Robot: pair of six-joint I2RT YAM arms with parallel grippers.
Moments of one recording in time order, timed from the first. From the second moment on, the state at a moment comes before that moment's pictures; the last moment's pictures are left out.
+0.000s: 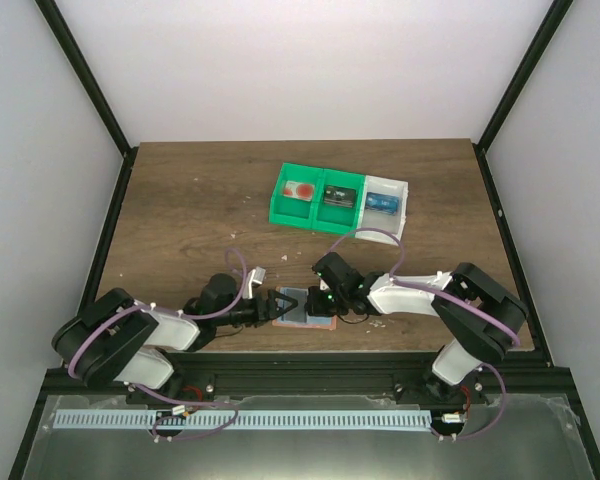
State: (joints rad) left arm -0.69 1.41 0.16 0.81 0.56 -1.07; right arm 0.87 1.58 0.68 -0.07 -0.24 0.81
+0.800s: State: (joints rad) left arm -0.74 1.42 0.18 0.82 0.56 -1.08; right arm 0.87 1.56 0.65 -0.05 -0.24 0.81
